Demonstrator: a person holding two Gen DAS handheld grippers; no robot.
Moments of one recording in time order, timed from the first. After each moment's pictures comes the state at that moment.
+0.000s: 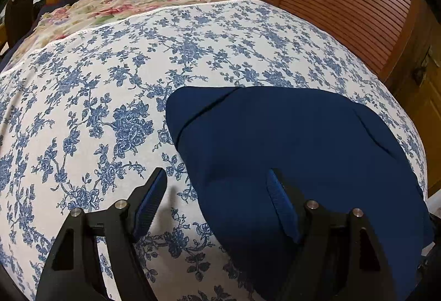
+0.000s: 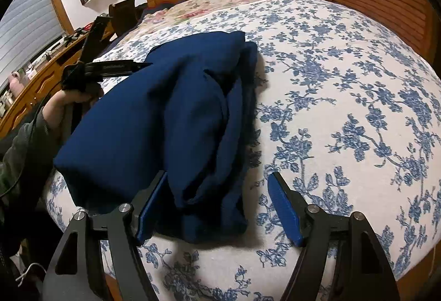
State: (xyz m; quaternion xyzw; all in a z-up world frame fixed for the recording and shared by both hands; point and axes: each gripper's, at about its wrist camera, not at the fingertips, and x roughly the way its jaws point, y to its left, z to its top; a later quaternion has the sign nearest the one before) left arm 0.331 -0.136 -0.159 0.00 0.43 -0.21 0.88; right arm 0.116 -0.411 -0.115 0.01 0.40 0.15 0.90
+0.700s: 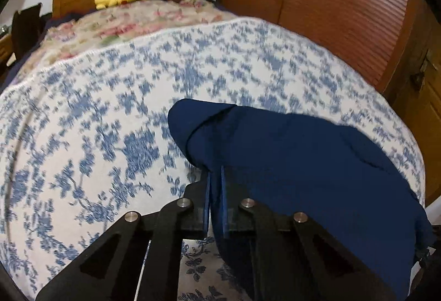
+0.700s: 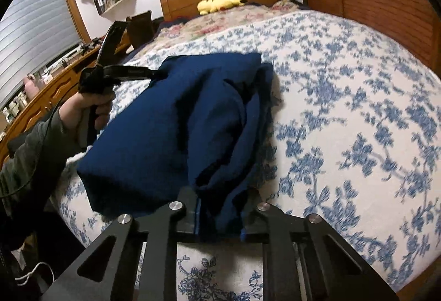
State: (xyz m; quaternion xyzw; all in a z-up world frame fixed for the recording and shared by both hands) left arm 0.318 -0.137 -0.119 0.00 0.38 -0.19 0.90; right arm 0.102 -0.418 -0.103 0.02 0.34 0.19 0.92
